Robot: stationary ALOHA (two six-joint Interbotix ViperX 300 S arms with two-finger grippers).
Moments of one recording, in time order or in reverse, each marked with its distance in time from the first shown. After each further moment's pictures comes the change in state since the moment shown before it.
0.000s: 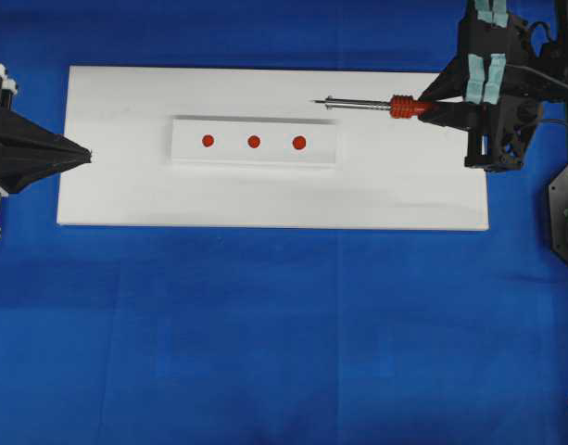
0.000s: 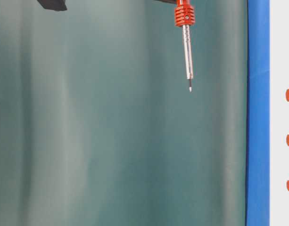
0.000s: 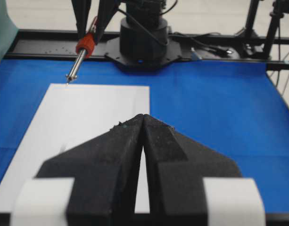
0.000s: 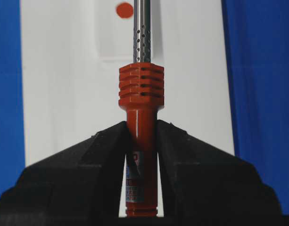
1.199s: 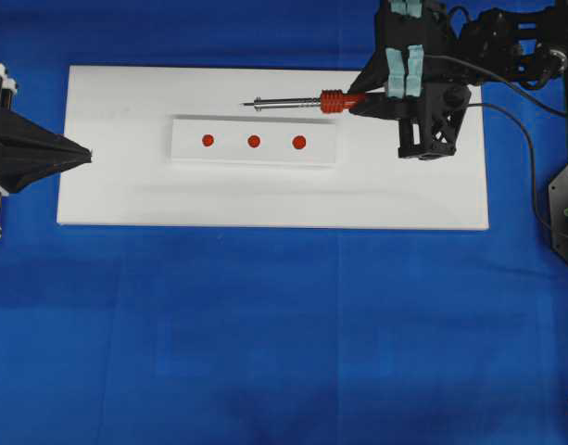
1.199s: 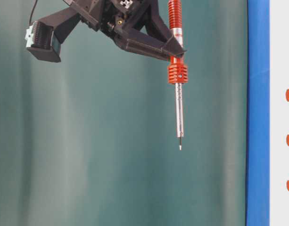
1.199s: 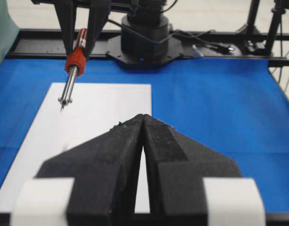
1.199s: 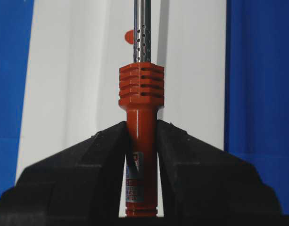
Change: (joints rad) left arm 0.002 0.000 0.000 0.002 0.006 0.014; right arm 0.023 0.244 -0.204 0.144 -0.071 -0.212
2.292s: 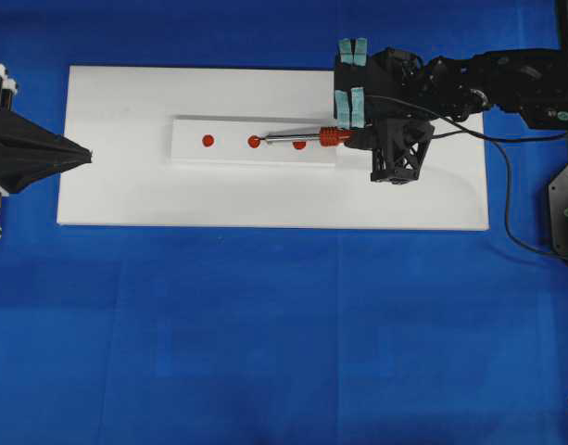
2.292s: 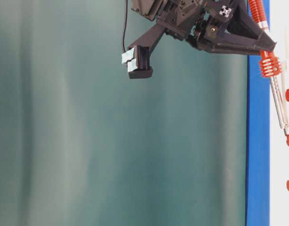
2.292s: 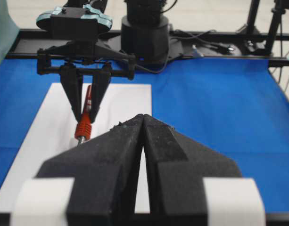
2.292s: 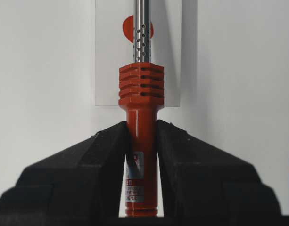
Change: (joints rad) left arm -0.002 -0.002 0.000 0.000 0.000 0.000; right arm -0.002 0.256 0.107 0.058 -0.175 -0.002
